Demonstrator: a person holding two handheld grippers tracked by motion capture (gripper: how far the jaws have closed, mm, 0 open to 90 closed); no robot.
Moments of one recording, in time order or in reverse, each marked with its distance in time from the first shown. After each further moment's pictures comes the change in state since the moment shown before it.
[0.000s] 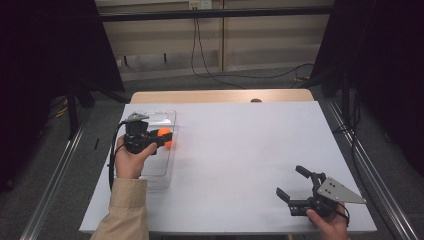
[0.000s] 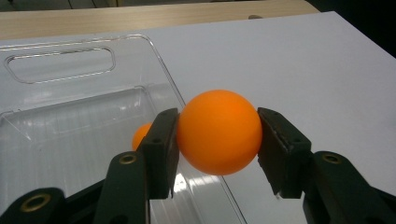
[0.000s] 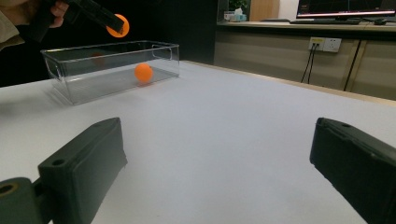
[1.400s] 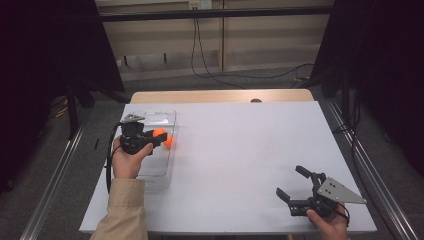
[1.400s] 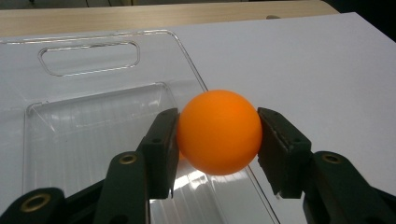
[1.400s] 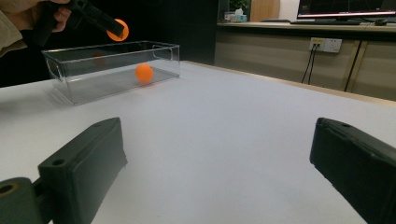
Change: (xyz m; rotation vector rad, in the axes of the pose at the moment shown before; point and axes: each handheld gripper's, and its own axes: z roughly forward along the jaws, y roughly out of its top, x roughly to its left) left arm 0.011 -0.006 -0.001 -0.016 0.043 -0.020; right arm 0.000 0.000 0.000 -0.001 0.002 0.000
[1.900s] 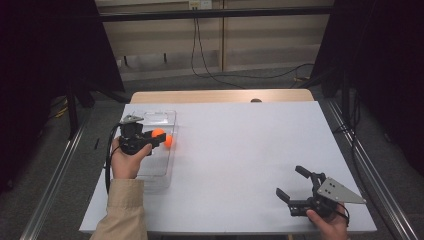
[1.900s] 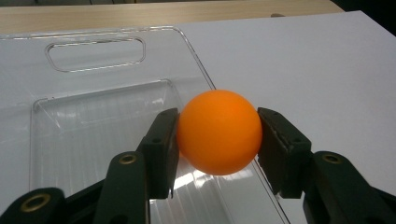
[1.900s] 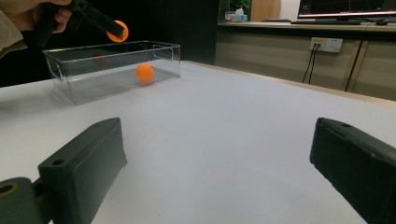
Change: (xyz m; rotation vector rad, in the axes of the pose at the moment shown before) left arm 0.003 -0.003 0.000 0.005 0.013 -0.009; right arm 0.000 0.000 0.000 0.001 0.004 0.000
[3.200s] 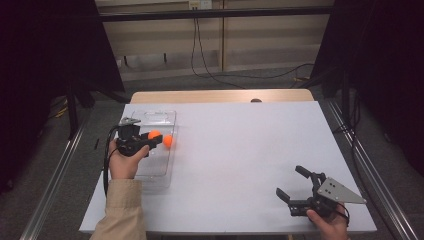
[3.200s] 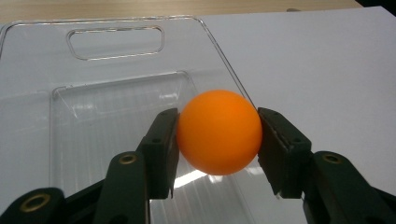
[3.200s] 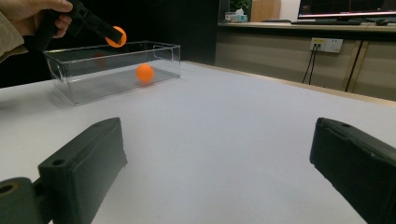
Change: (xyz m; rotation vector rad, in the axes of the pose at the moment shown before) left arm 0.010 -0.007 0.001 0.014 0.036 -0.009; right arm 0.000 0.000 0.000 -0.002 0.000 0.002
